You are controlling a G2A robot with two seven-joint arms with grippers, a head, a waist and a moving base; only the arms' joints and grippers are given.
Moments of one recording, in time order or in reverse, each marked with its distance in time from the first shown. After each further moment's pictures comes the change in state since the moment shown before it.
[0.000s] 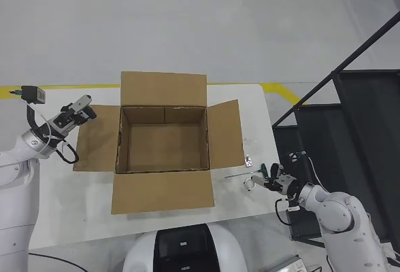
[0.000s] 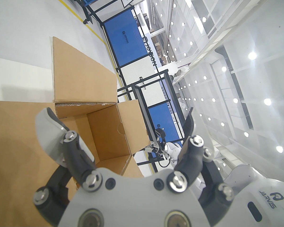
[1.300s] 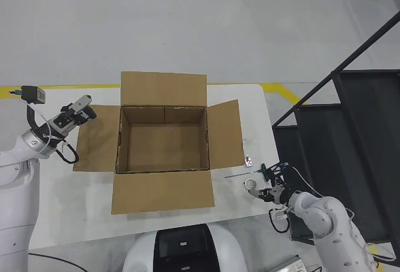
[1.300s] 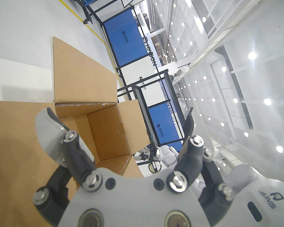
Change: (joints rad) left arm 0.000 0.000 0.000 0.000 0.000 0.000 0.000; right arm 0.019 0.008 -0.122 0.113 -0.397 0.074 -0.122
